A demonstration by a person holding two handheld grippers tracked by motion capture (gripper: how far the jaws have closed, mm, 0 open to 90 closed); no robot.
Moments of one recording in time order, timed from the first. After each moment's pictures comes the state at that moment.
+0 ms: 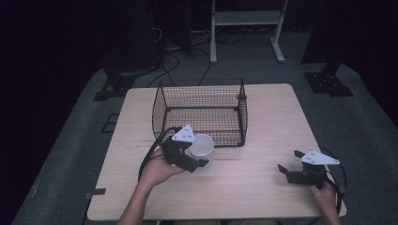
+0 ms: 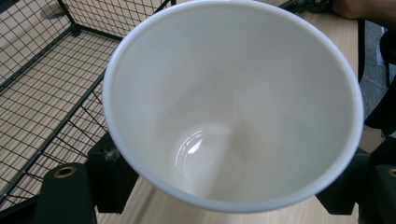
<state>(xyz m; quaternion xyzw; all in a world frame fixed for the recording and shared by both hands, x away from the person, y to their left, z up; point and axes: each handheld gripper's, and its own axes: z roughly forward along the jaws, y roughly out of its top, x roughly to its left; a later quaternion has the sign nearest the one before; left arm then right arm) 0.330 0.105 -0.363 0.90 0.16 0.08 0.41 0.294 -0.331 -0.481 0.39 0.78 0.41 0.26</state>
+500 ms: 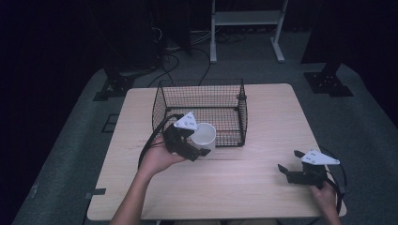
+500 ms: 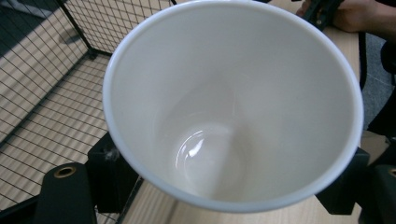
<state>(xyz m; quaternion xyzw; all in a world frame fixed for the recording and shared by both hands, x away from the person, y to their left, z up) 0.346 0.098 -0.330 0.90 0.15 0.09 0.40 0.294 -0.331 -0.481 0.39 0.78 0.41 0.26</state>
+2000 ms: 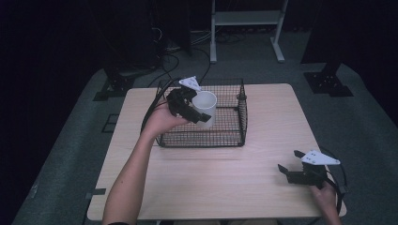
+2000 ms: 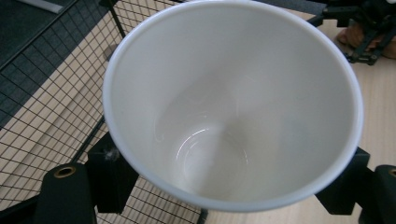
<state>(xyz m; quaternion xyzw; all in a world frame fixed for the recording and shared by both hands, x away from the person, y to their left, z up) 0.440 0.092 -0.294 0.90 0.16 0.08 0.39 0.294 -0.332 -0.481 0.39 0.78 0.41 0.26</state>
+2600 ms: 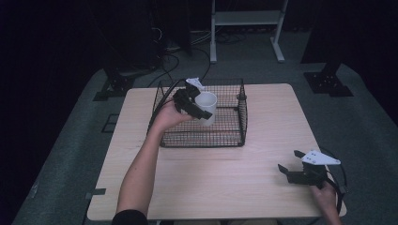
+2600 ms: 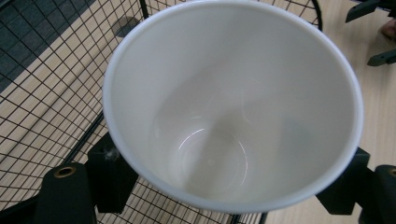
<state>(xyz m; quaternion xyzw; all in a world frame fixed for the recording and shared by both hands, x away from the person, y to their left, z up) 0.484 0.083 -0.334 0.91 0.20 0.06 0.37 0.294 -0.332 -0.480 0.39 0.78 0.42 0.26</state>
